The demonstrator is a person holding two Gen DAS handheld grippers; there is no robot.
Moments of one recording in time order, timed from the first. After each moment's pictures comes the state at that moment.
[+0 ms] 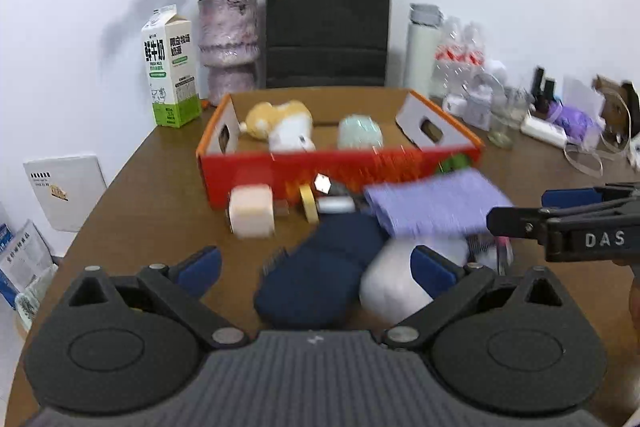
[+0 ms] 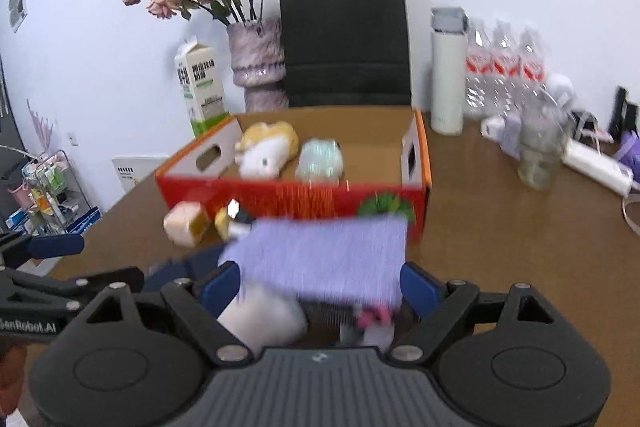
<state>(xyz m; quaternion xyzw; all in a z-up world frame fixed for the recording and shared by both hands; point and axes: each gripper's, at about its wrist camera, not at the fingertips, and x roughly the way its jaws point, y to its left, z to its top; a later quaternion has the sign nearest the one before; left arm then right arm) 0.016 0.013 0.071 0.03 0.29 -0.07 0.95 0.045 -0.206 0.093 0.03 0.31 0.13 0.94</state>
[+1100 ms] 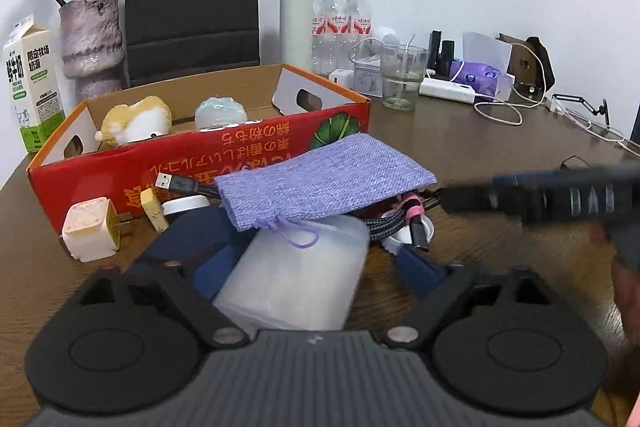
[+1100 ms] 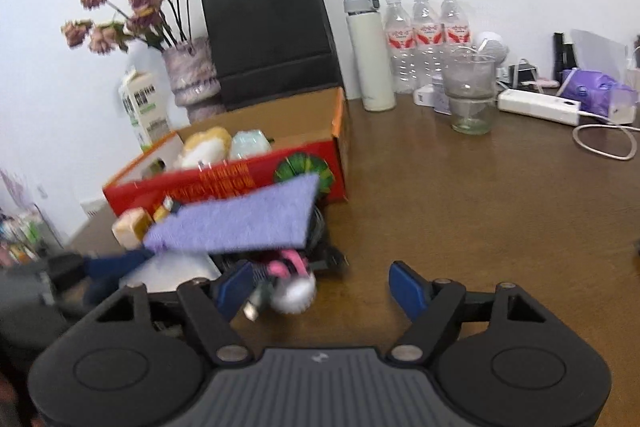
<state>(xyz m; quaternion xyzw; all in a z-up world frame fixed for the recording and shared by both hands) 0.057 -0.048 0.018 0.07 0.28 -0.23 0.93 0.034 -0.264 0.051 0.11 0.28 0.08 0.95</state>
